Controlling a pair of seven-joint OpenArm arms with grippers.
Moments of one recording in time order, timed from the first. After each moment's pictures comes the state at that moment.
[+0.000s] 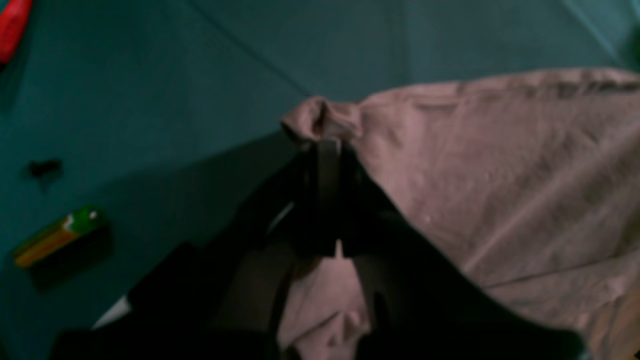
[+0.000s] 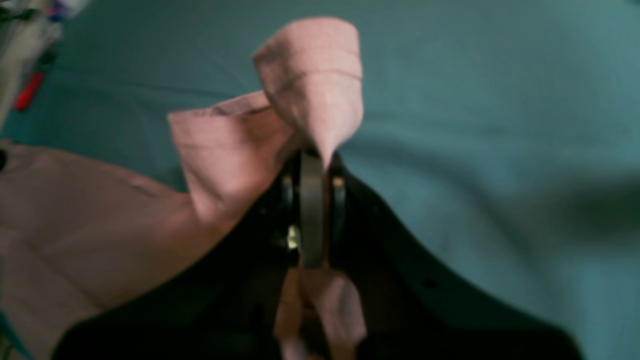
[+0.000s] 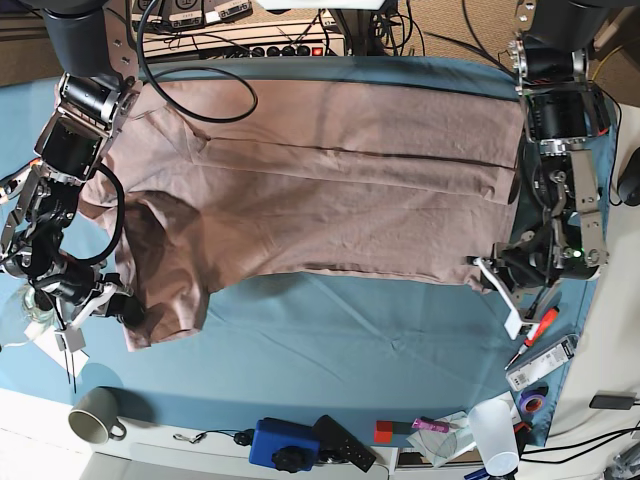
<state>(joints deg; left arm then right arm) -17.4 -14.7 -7.3 83.7 -26.6 -16.4 70.3 28.5 23.7 26.2 65.5 46.1 39.9 -73.1</state>
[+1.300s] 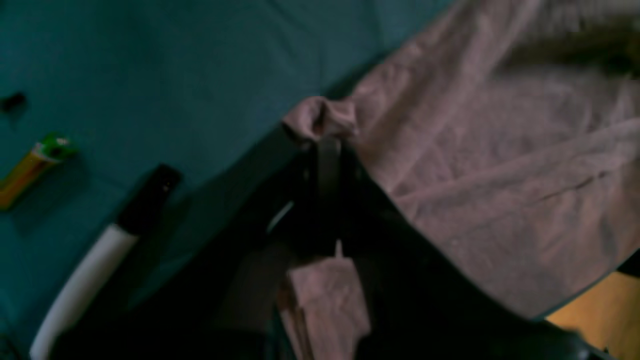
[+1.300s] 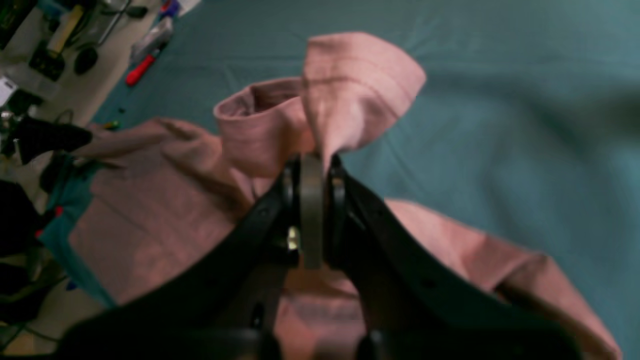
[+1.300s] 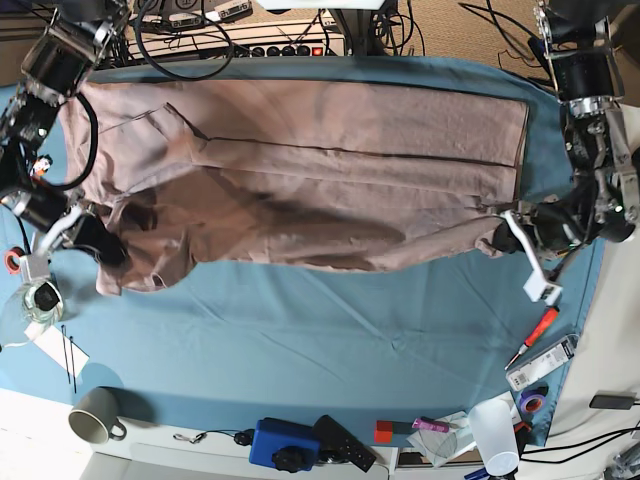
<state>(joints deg) -6.7 -20.5 -14.2 94.2 -42.6 -26.1 76.3 5.1 28.2 36.8 84.4 74.0 40.0 -80.4</state>
